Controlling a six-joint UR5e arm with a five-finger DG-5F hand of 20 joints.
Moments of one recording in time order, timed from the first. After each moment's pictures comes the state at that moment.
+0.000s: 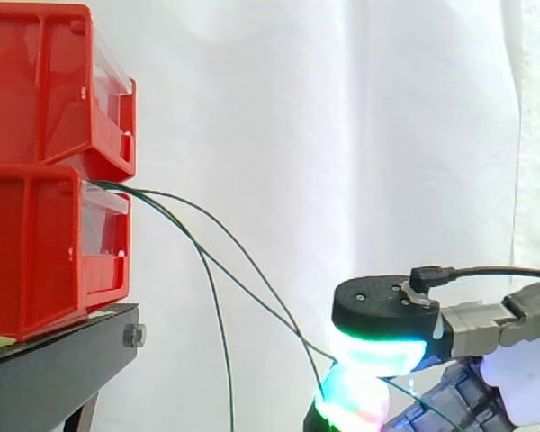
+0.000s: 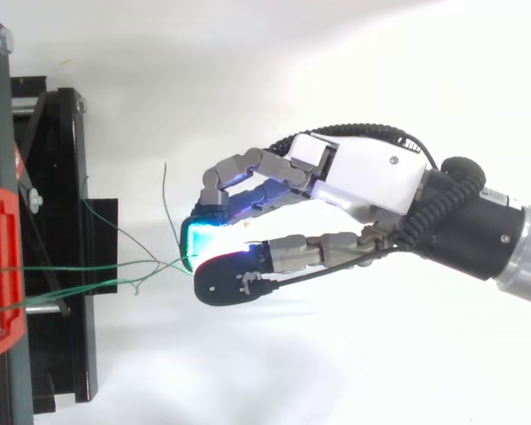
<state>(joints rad) 0.27 -2.31 -1.23 -3.06 -0.96 0.09</state>
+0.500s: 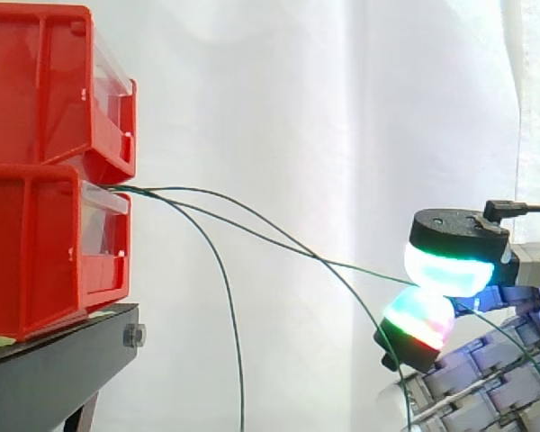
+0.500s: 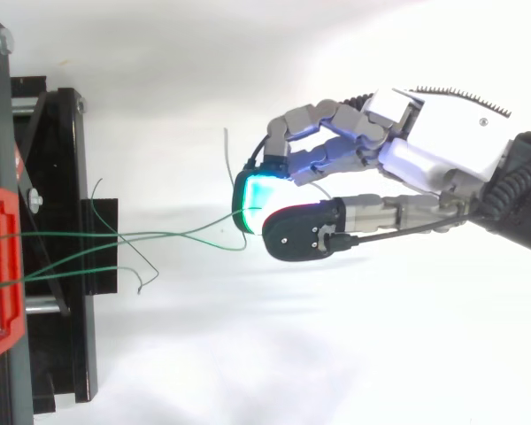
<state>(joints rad) 0.27 -2.17 -1.43 -2.93 -0.87 0.12</state>
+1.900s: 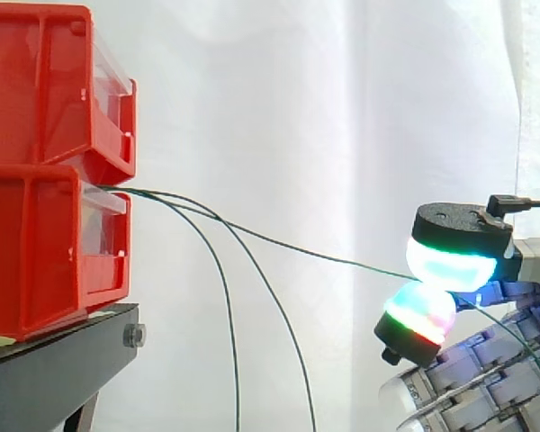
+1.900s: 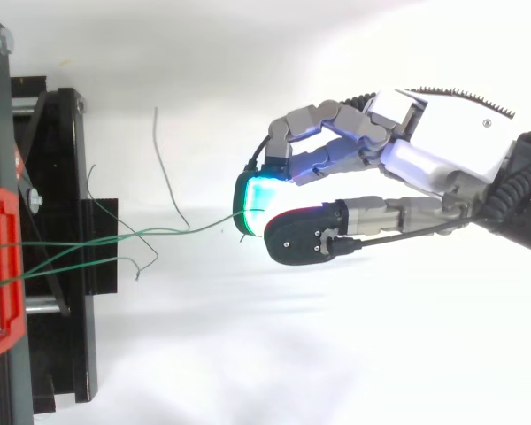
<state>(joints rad) 0.27 -2.17 -1.43 -2.90 -0.87 0.10</state>
